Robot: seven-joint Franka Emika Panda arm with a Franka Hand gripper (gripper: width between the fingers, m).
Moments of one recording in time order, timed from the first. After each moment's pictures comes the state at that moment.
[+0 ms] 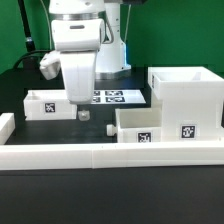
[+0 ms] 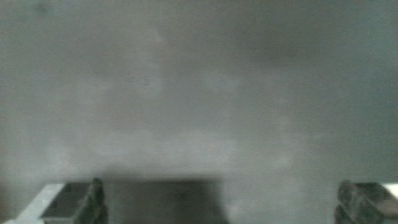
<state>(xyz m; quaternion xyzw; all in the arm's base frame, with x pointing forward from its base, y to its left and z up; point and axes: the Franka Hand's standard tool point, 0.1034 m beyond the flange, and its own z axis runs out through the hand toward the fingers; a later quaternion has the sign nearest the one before) 0.533 -0.067 0.041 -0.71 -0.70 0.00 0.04</state>
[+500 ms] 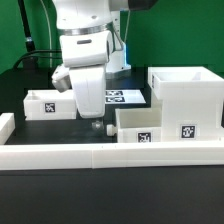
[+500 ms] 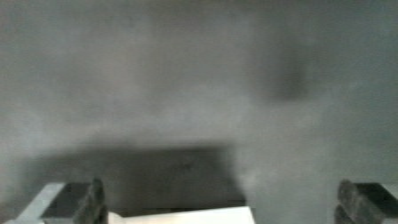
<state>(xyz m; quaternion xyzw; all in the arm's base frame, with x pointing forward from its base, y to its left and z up) 0.538 -0.038 0.025 -0.73 -0.68 -0.02 0.06</state>
